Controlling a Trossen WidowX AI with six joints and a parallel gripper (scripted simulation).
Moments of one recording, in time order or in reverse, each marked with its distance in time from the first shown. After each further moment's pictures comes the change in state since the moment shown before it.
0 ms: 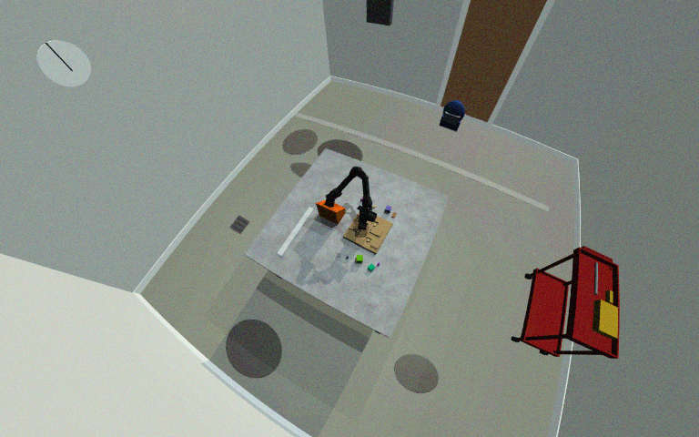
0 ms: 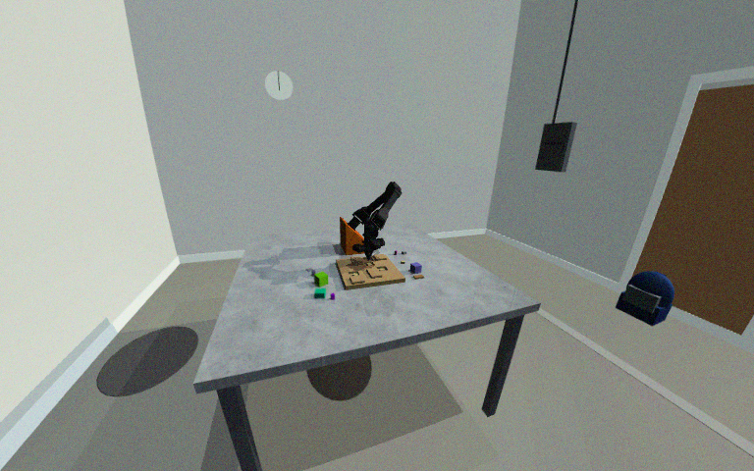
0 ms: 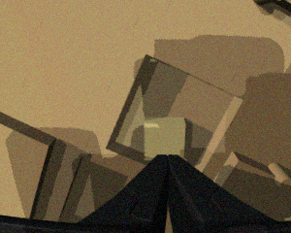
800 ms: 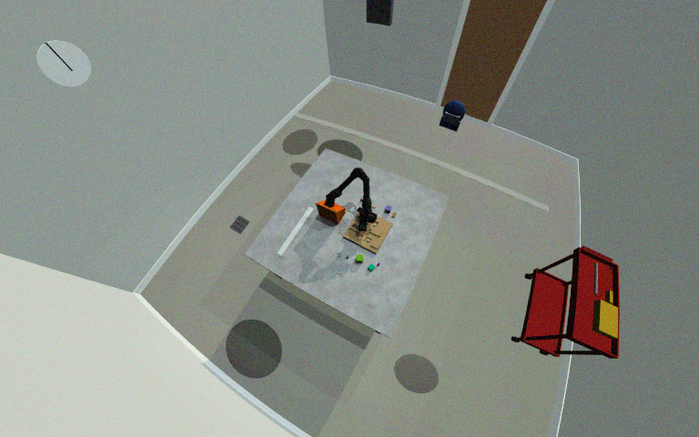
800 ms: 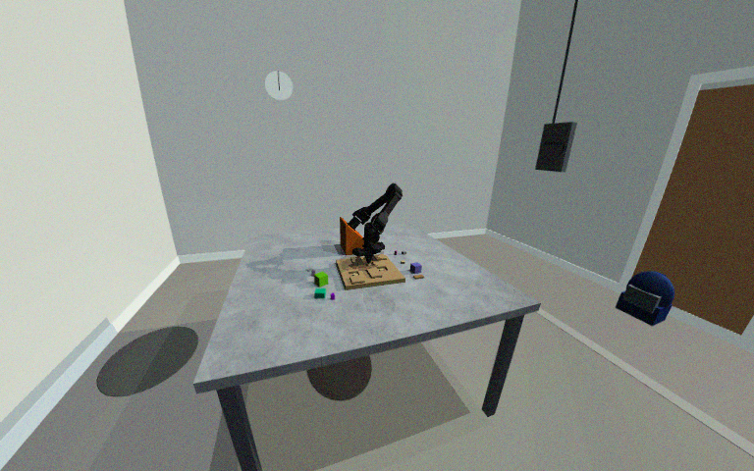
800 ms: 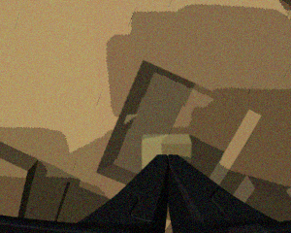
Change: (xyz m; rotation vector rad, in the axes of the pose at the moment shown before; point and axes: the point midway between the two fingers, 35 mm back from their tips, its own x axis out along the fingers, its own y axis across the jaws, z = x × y) arm 0.022 0.000 0.001 0.004 0.001 0.003
